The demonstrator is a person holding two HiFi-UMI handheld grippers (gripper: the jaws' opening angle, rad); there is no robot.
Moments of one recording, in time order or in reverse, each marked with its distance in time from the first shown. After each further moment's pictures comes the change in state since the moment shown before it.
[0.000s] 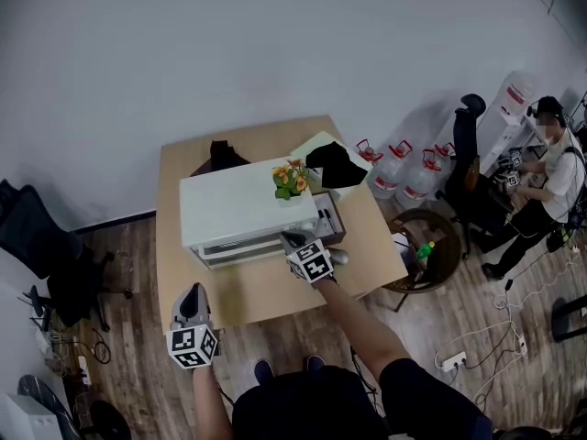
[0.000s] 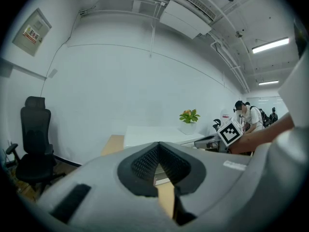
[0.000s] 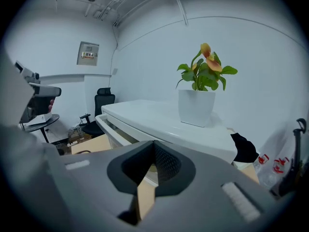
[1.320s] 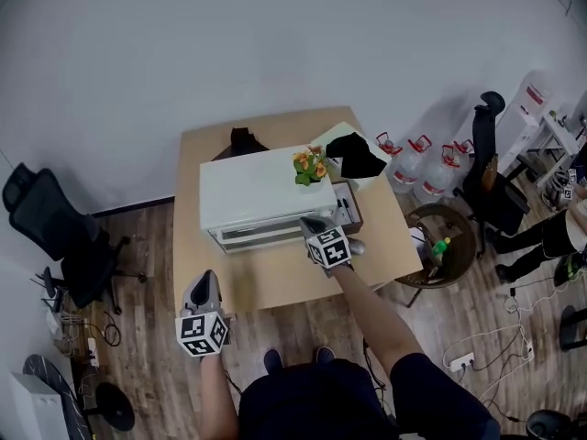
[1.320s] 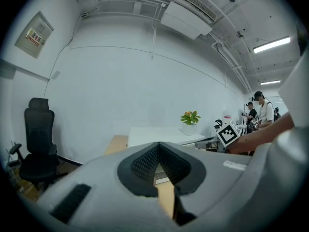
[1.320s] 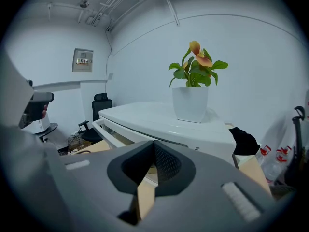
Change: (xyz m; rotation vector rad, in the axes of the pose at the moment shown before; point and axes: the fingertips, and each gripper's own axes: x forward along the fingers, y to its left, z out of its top) left arm -0.018 0.001 0.003 -0.003 -0.001 0.015; right arm -0.005 -0.007 -0.005 0.079 -0.028 -0.017
